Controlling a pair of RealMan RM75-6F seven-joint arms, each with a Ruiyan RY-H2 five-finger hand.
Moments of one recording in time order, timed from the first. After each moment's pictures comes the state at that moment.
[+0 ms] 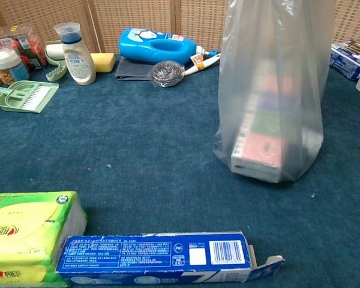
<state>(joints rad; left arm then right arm) -0.09 -1.15 -0.06 -1.49 1.49 1.52 0.06 0.74 -0.82 0.79 -1.96 -0.65 0.39 1.37</state>
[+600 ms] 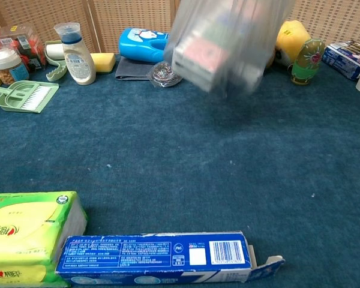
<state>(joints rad) -0.09 -1.15 -0.06 -1.49 1.51 1.53 0.05 0.66 -0.66 1.06 -1.92 -0.40 0.32 1.45</state>
